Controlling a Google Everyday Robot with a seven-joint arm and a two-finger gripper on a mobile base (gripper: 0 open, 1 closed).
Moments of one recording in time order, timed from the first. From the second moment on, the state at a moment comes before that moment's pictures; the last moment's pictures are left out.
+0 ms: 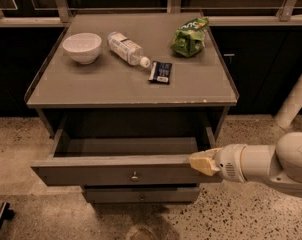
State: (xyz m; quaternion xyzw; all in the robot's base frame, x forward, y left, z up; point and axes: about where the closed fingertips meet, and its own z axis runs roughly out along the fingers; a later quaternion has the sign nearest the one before) arm 0.465 -0.139 0.700 -0.26 0.86 0.28 0.35
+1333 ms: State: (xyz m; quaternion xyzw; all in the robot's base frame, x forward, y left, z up) arm 0.465 -0.160 0.734 -0.25 0.85 0.23 0.39
